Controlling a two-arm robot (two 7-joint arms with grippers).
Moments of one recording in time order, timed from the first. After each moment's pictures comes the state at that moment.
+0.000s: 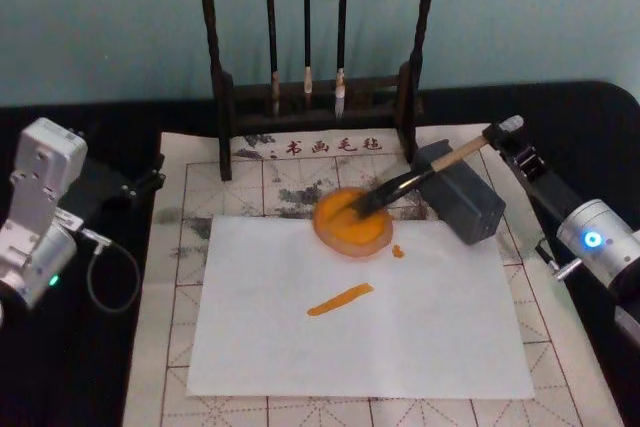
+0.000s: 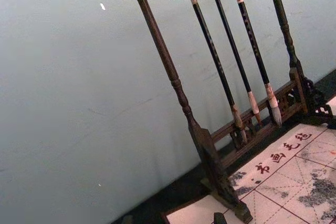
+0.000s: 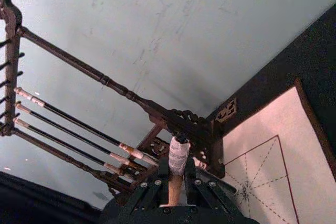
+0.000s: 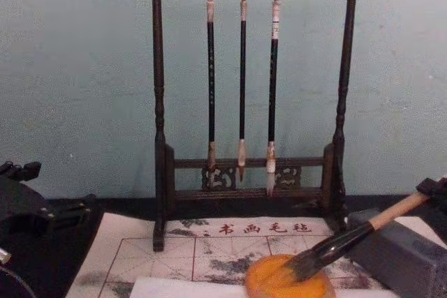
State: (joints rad) left arm -0.20 0.60 0.45 -1.41 -0.25 -0.12 0.03; right arm 0.29 0.35 -0.23 -1.11 1.31 0.20 0.42
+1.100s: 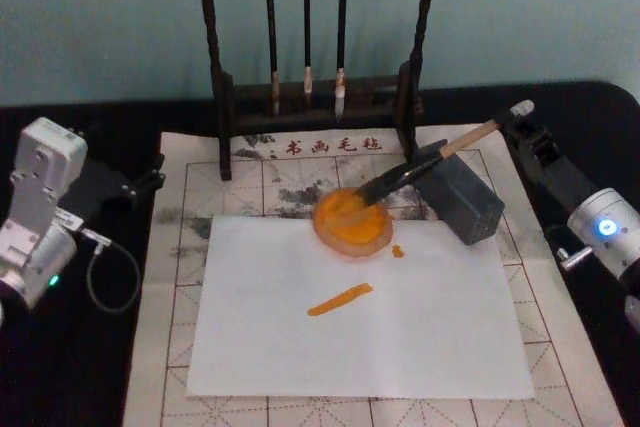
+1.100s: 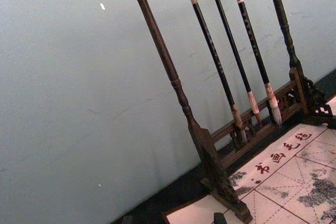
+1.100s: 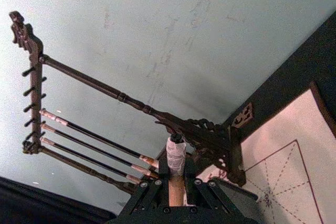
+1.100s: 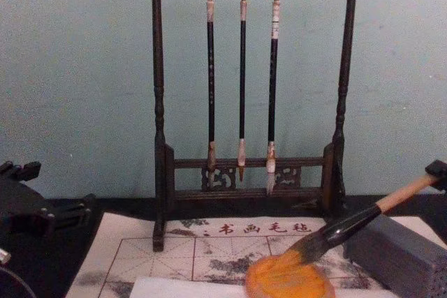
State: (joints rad) left arm -0.20 0.60 0.45 -1.41 -0.25 -0.12 0.03; right arm 0.29 0.39 -0.25 -1.15 1.47 0.22 0.40
